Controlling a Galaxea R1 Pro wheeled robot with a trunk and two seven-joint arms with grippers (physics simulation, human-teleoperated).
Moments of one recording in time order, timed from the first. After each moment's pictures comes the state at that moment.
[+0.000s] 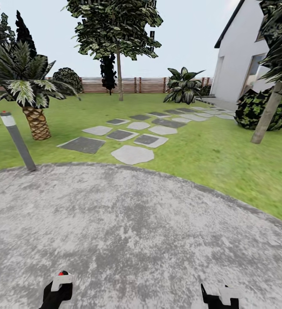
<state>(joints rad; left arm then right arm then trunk) -0.35 0.13 0.07 -0.31 0.03 -0.43 -0.05 -0.15 -0.08 -0.08 -0.58 0.00 -0.40 0.00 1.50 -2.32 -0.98</state>
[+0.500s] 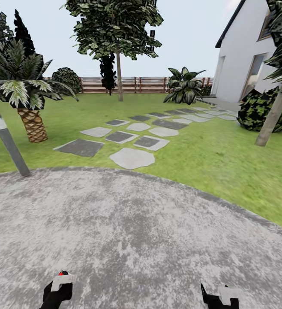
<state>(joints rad) -0.35 0.13 0.07 -0.31 0.03 -0.43 -0.05 -0.15 -0.08 -0.08 -0.58 0.00 -0.40 0.00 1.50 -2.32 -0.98</state>
